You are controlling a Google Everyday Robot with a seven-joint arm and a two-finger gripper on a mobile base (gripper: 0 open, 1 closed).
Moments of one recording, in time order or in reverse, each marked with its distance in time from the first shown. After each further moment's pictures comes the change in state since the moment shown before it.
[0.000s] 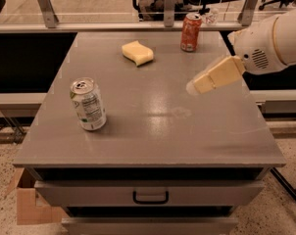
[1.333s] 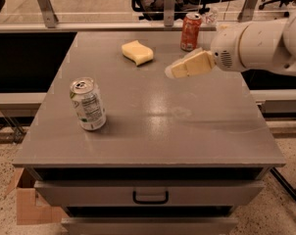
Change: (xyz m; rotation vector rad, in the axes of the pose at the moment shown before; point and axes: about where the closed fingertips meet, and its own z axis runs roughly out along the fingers) arm -0.026 -0.034 0.051 0.158 -0.181 0.040
